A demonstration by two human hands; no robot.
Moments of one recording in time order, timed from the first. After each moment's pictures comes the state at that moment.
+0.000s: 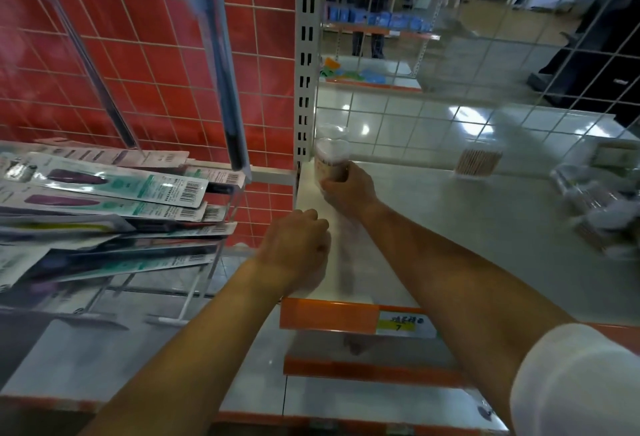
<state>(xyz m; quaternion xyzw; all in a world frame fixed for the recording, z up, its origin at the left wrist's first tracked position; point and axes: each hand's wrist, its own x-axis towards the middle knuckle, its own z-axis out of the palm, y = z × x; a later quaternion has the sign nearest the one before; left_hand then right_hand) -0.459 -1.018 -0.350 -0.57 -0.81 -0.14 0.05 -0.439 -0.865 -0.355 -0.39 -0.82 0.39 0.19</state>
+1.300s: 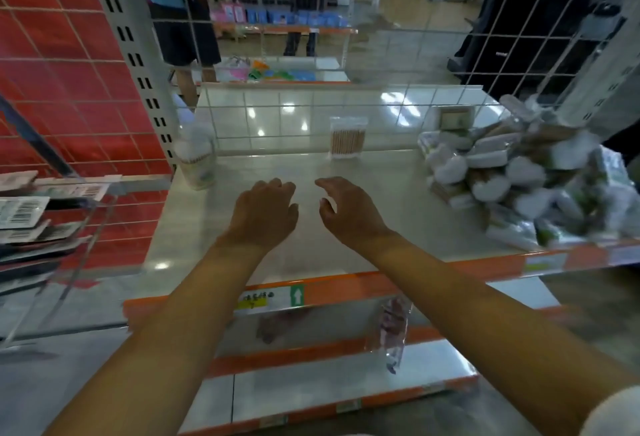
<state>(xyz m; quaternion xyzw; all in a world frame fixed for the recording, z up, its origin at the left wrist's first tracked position) -0.340 -0.908 -0.317 -0.55 -0.82 -0.11 0.05 -0.222 -0.816 -0.329 -0.28 -0.91 0.19 0.23</state>
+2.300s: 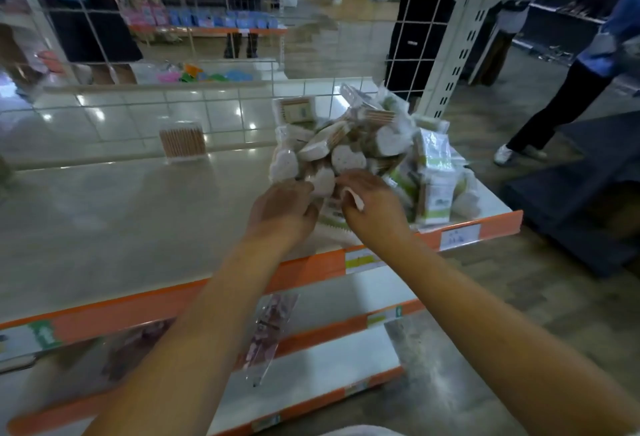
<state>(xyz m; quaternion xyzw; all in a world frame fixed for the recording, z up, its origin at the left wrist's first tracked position) -0.093 -0.741 -0.317 -0.59 -0.78 -0.20 -0.04 0.038 -0.667 -0.327 -0.30 -0.88 0.10 0.35</state>
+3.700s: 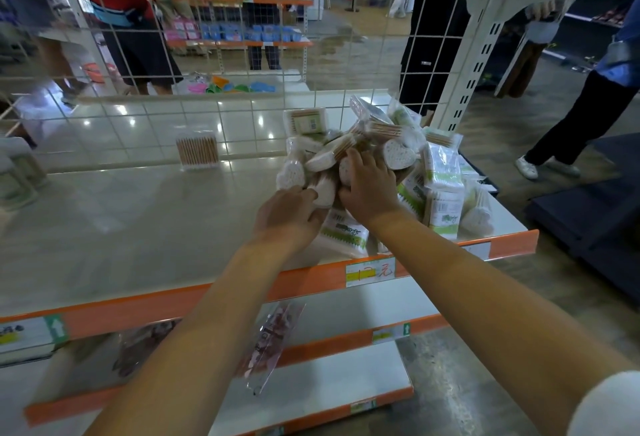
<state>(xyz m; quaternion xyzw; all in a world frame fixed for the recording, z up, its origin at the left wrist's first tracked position) -0.085 -0.734 -0.307 -0.56 -0.81 -0.18 -0.04 0.011 -0.621 -0.312 -0.44 -0.87 0.04 0.20</state>
